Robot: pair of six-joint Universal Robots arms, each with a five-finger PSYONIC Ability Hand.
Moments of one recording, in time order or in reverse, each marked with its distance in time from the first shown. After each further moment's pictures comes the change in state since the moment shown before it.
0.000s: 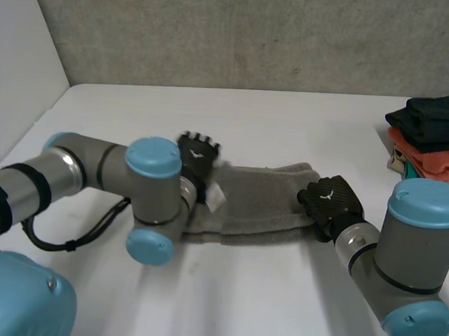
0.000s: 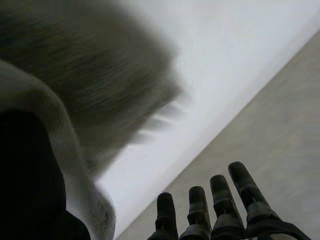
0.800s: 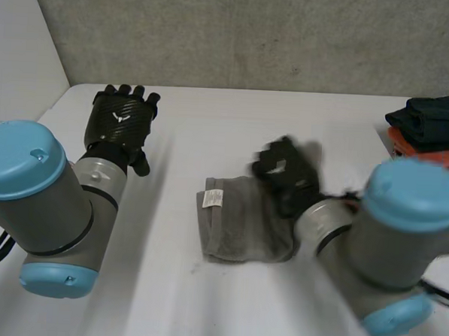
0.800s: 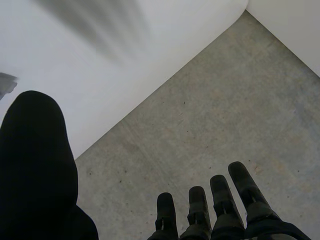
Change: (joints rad) left arm 0.082 0.669 -0.691 0.237 -0.014 -0.080; right arm 0.196 -0.069 -0.117 -0.015 -0.075 -0.248; left_hand 0.000 0.000 0.000 0.000 0.000; right_hand 0.000 0.000 0.000 0.001 0.011
